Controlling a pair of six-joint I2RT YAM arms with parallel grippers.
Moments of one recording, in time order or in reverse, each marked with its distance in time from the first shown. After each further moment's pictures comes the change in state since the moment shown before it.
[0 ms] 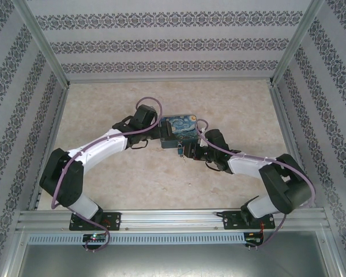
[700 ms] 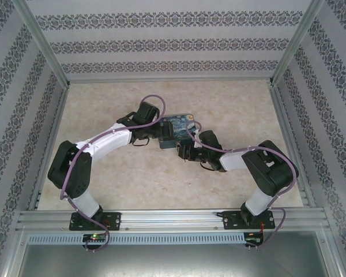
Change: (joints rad) left arm 0.021 0.091 0.065 -0.043 0.066 0.037; right arm 0.027 0.196 0.024 0.188 -0.039 0.008
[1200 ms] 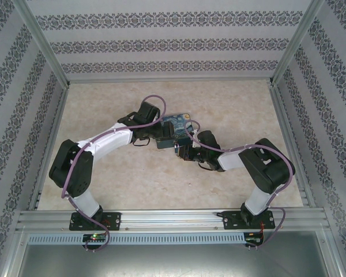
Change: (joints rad) left arm 0.000 0.016 0.005 0.001 0.018 -0.001; right arm 0.008 0.031 0.008 0.041 -0.012 0.039
